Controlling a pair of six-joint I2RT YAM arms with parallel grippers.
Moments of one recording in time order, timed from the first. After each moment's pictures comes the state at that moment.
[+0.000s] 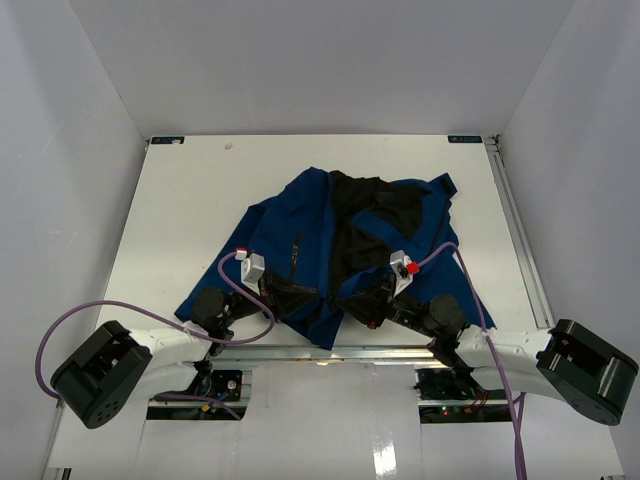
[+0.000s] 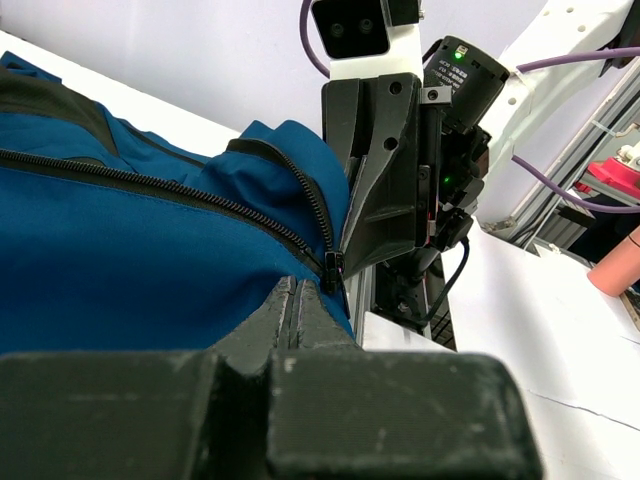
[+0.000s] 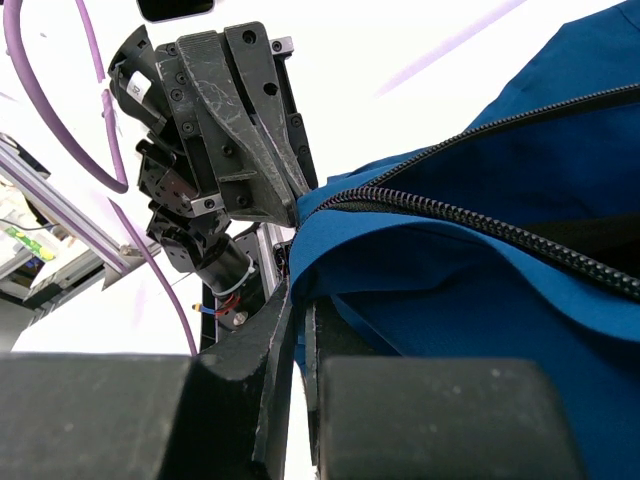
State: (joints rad) left arm -0.69 1.12 0.08 1.36 0.62 -0.54; right arm 0.96 1.05 0.07 1.21 -0.28 0.58
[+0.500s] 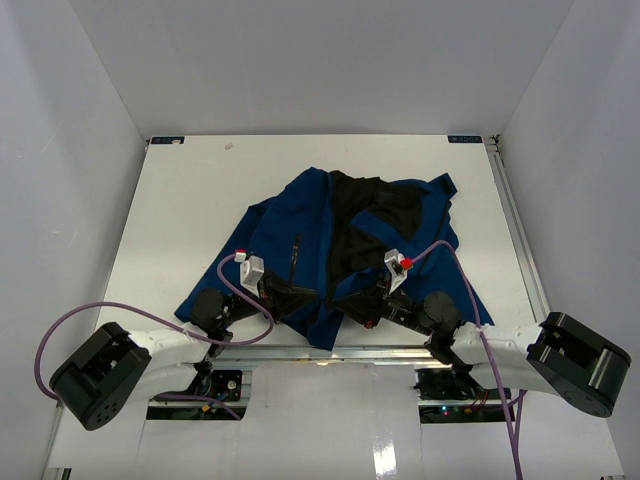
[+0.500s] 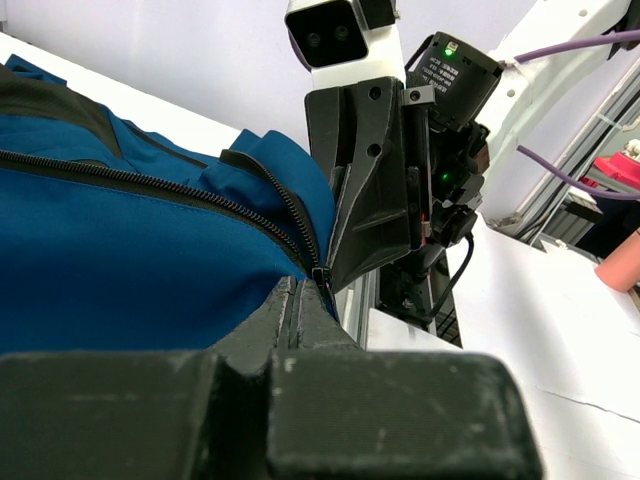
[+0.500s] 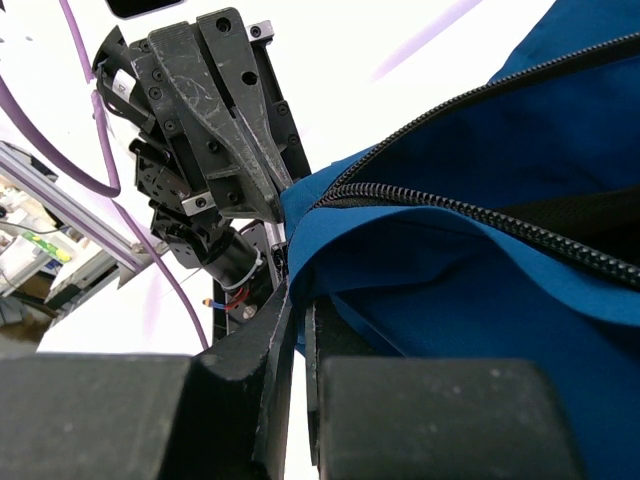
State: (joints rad) left arm -0.69 1.11 0.07 1.36 0.63 -0.52; right arm 0.96 1.11 0.08 1.22 -0.28 0.64
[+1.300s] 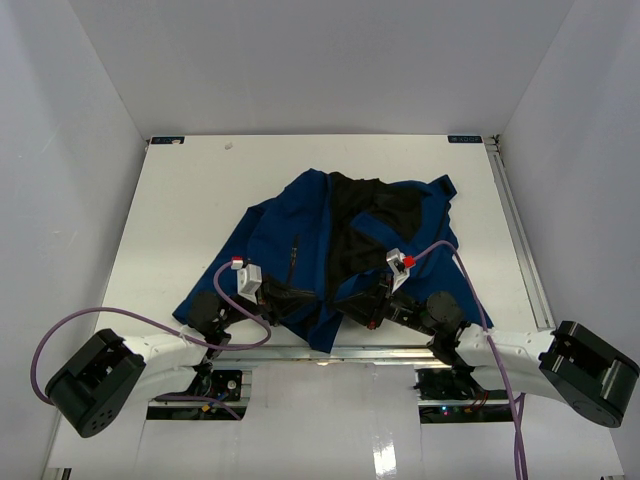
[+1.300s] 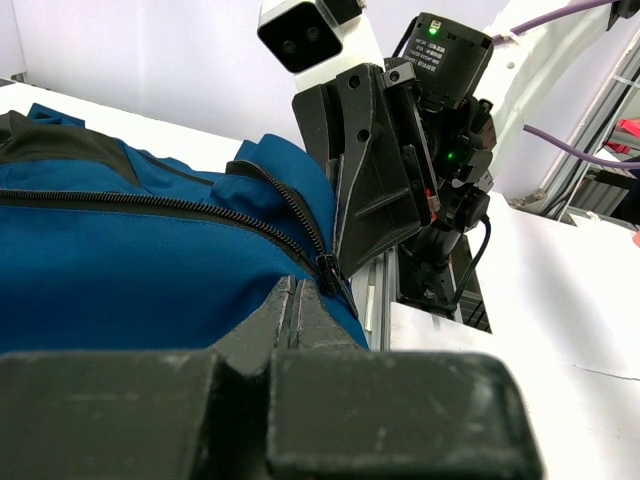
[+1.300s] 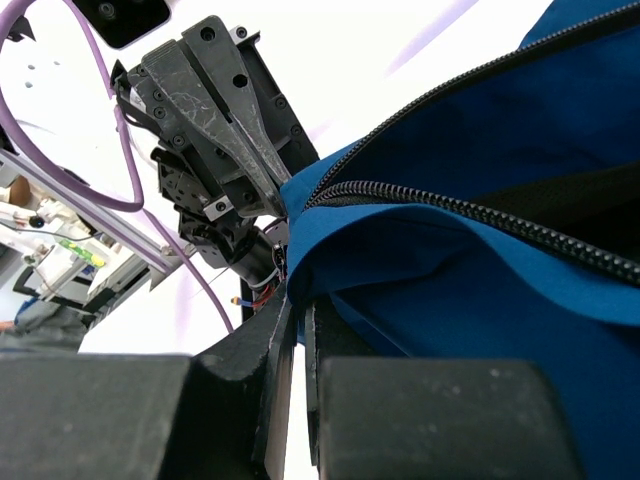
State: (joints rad) left arm -0.69 1.06 0.06 1.36 0.65 -0.41; right arm 0.96 1.04 0.08 1.14 -0.31 0.71
